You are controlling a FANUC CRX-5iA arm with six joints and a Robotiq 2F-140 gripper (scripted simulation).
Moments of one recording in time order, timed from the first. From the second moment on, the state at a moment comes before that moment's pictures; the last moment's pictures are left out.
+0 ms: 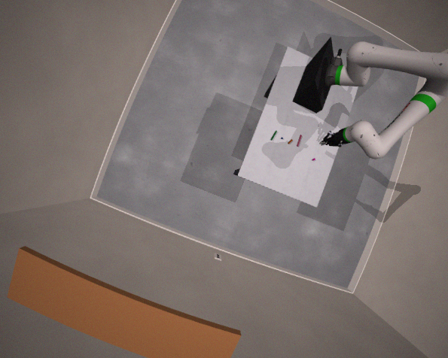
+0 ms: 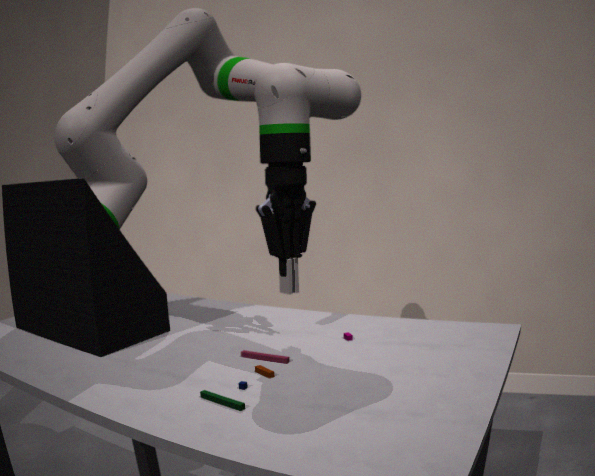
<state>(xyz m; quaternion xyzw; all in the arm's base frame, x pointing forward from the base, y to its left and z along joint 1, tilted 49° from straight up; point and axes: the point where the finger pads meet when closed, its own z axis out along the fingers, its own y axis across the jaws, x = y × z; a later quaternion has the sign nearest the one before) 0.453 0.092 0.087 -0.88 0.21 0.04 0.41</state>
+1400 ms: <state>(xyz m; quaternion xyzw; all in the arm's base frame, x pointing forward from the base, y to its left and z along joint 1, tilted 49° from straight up) 0.508 0.042 0.052 -0.77 0.49 0.18 0.38</state>
